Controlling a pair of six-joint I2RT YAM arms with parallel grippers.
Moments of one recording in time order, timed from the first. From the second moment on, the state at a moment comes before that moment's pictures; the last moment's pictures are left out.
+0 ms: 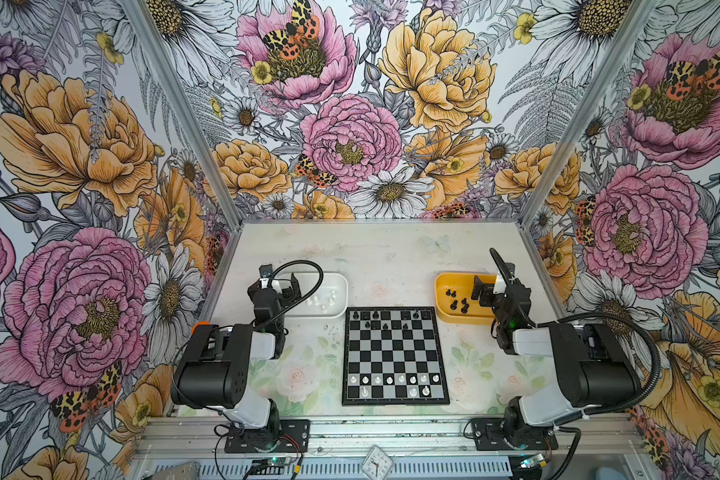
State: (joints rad) left arm -0.02 1.55 0.36 0.99 -0.19 -0.06; right arm -0.04 1.54 0.38 0.85 0.06 0.01
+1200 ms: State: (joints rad) left arm -0.04 1.55 0.36 1.00 -0.21 -0.05; right arm -0.03 1.54 0.38 0.85 0.06 0.01
